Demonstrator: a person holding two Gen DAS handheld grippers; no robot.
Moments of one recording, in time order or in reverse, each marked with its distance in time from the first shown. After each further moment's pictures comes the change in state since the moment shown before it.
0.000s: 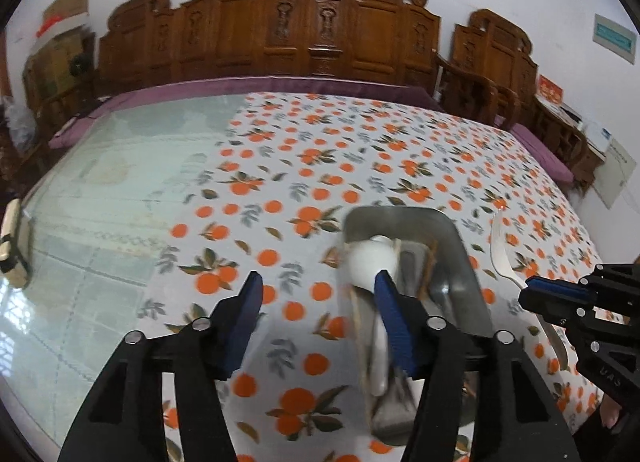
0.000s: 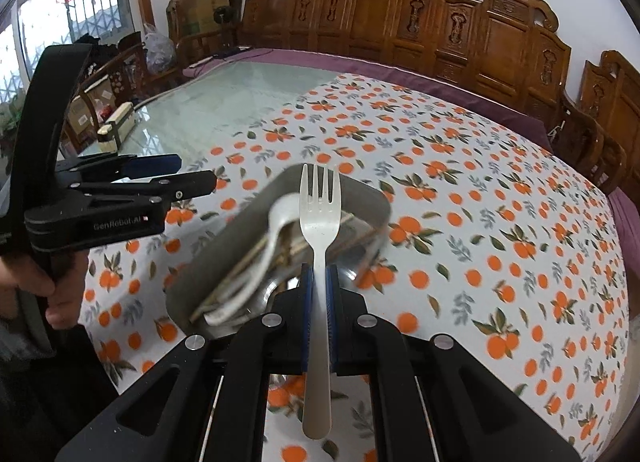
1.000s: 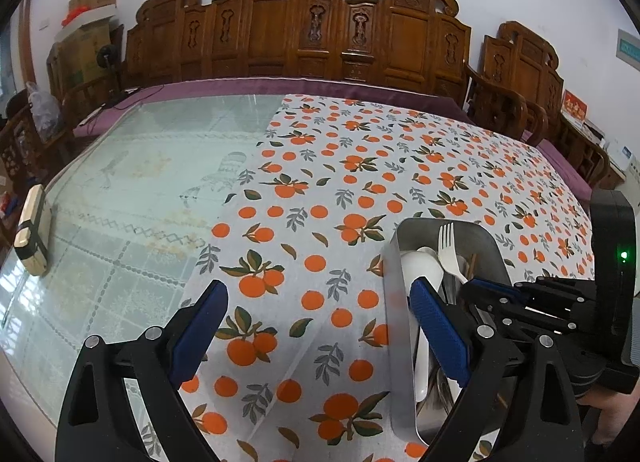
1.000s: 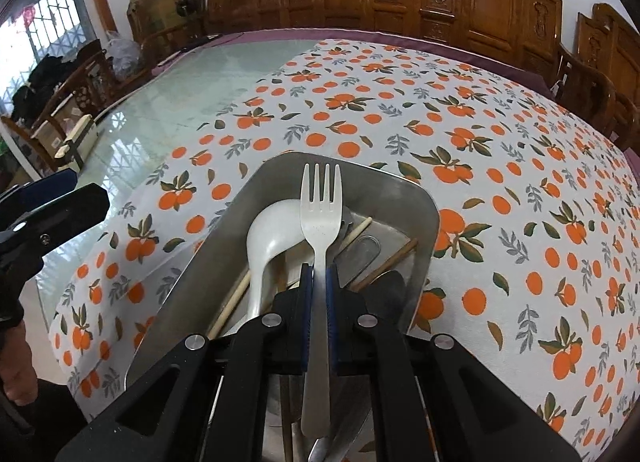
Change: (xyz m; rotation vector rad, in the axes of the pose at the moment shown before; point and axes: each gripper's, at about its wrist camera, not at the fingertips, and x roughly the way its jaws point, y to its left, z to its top) left arm -0.002 0.030 0.003 -0.056 -0.008 0.066; right arm 0.092 -0.001 0.019 0.142 0.084 -0.010
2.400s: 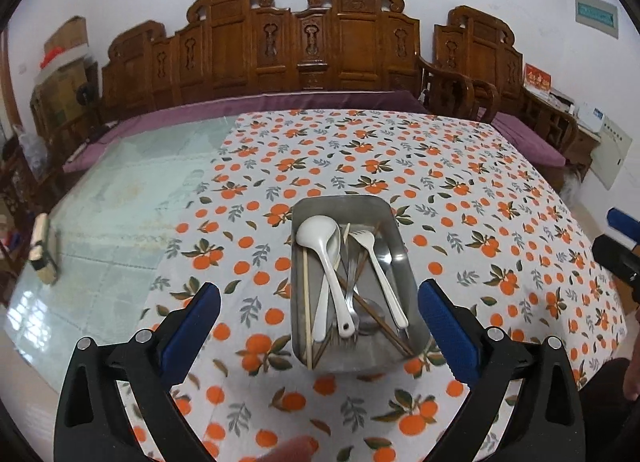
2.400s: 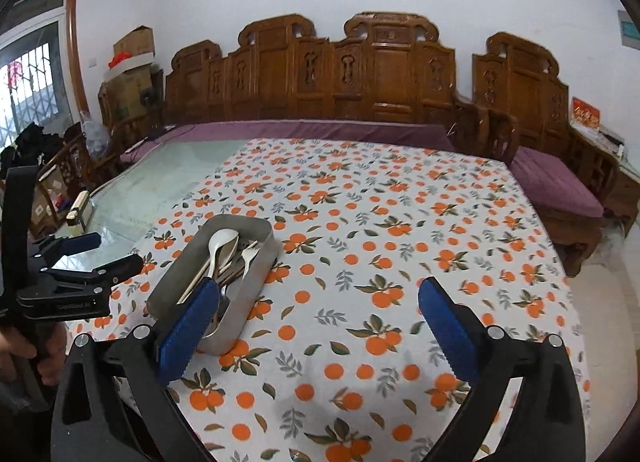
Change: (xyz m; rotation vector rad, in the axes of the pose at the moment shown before) left arm -0.085 -0.095 -0.037 0.133 -0.040 -0.021; right arm -0.234 -0.071 -0.104 0.114 -0.337 -0.189
